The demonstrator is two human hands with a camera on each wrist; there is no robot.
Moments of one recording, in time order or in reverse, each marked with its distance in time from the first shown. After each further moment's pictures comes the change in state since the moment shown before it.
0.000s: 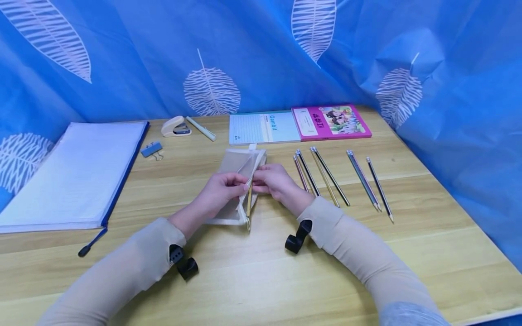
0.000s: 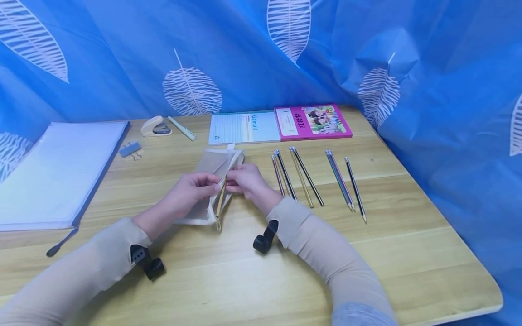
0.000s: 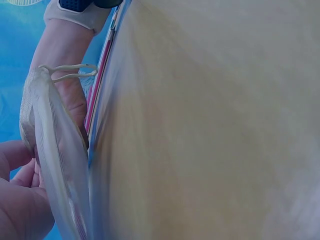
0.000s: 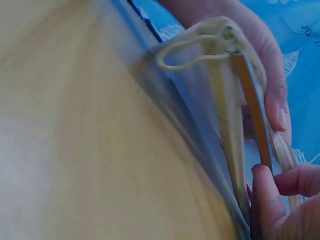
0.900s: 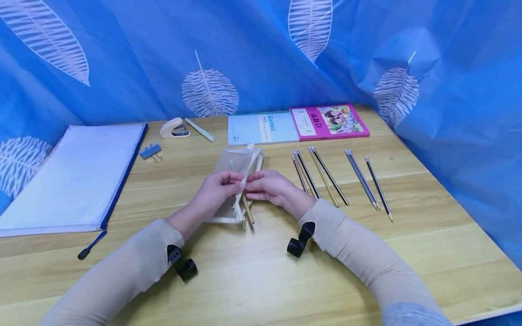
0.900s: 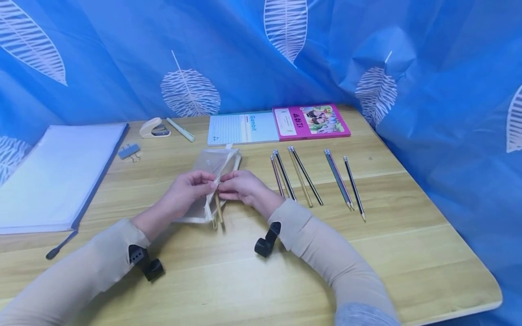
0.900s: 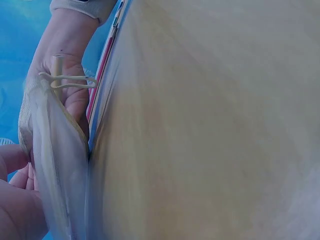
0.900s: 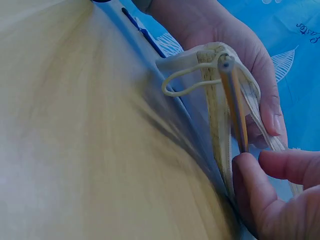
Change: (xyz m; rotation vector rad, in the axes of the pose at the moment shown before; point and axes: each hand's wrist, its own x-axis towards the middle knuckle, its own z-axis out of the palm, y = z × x) left_hand 0.001 -0.001 -0.002 -0.065 0.052 0.031; right_hand -0.006 0.006 -0.001 0.033 -0.184 0.056
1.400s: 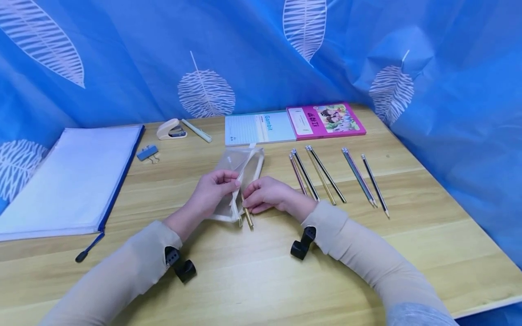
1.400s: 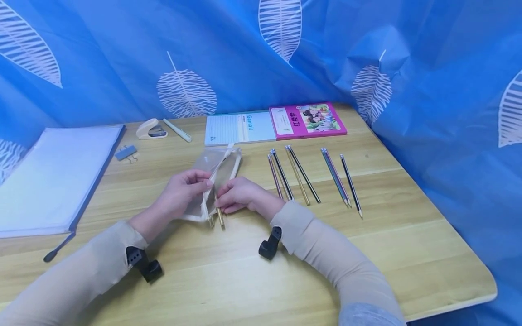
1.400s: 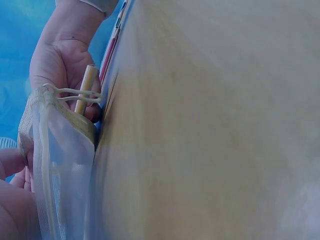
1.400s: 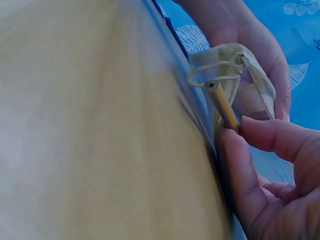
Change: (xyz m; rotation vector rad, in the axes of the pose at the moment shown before) left_hand 0.000 -0.001 -0.001 -0.029 0.069 -0.035; right_hand -0.018 0.006 -0.002 -0.380 -0.111 0.049
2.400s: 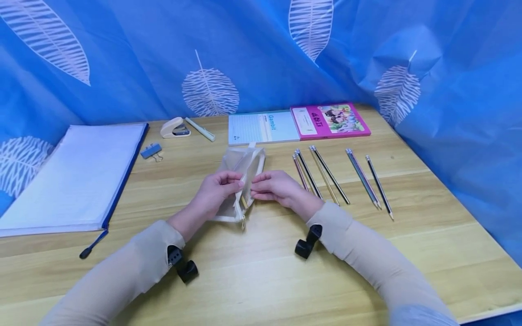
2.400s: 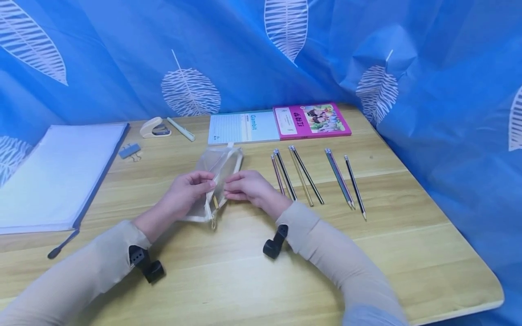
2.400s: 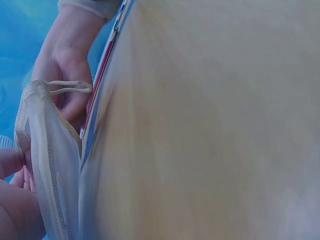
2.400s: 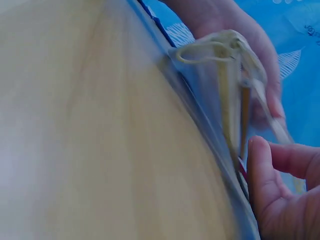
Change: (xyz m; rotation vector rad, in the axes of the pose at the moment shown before) left_hand 0.000 -0.002 0.000 -0.048 -0.008 -0.027; right_hand 0.006 0.001 -0.014 0.310 0.139 -0.062
